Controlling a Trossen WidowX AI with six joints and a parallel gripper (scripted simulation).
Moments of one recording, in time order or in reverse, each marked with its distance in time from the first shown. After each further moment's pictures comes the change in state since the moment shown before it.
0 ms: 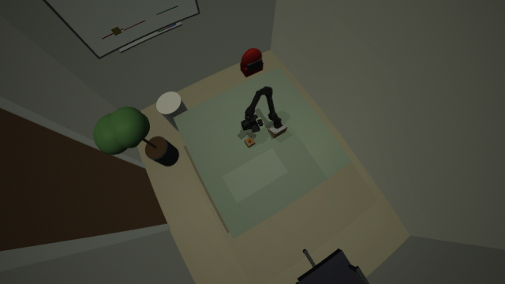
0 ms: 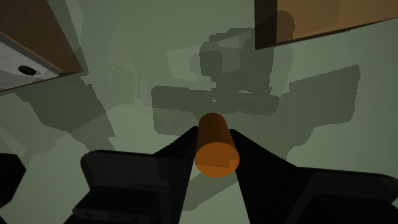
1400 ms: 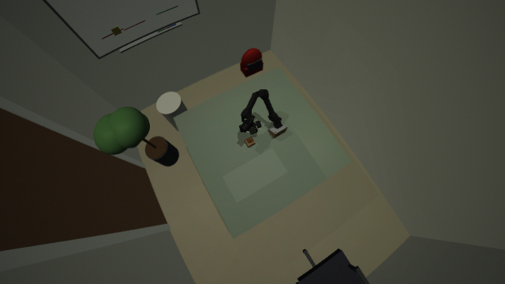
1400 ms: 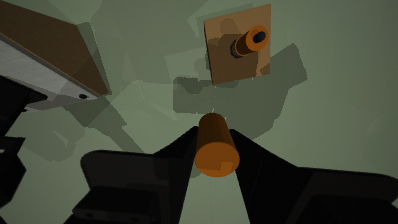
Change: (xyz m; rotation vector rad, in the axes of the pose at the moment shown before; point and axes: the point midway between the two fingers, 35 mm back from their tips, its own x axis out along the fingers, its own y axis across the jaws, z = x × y) arm -0.069 -0.032 0.039 0.005 -0.008 -0.008
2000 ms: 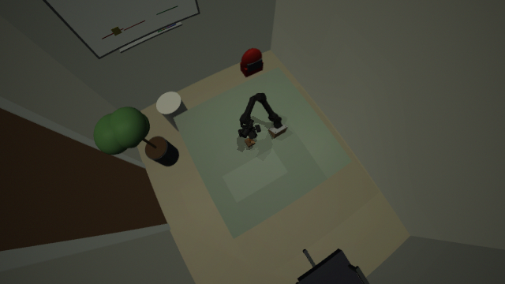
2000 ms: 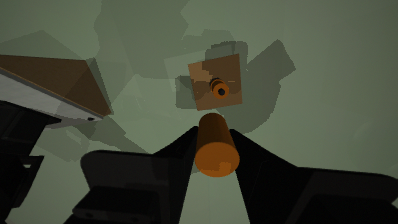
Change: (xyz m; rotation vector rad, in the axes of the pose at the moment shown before) arm -0.020 -0.019 0.047 0.001 -0.005 -0.002
